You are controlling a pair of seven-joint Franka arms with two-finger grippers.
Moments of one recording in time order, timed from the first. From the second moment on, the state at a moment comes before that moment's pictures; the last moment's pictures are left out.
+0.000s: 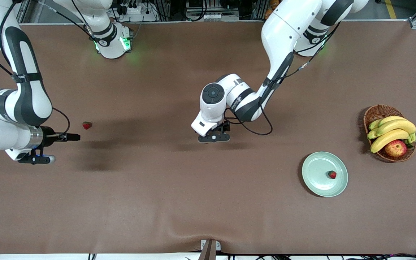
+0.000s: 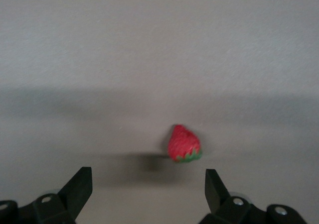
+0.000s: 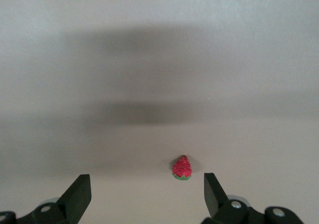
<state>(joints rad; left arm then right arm) -0.65 0.80 -0.19 -1.46 0.17 2.31 -0.94 -0.17 0.40 0.05 -1.82 0.06 1.93 -0.11</state>
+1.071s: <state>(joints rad) -0.74 0.91 -0.10 -1.38 0.17 2.43 -0.94 -0.24 0.35 0.05 -2.21 0.05 2.30 -0.24</state>
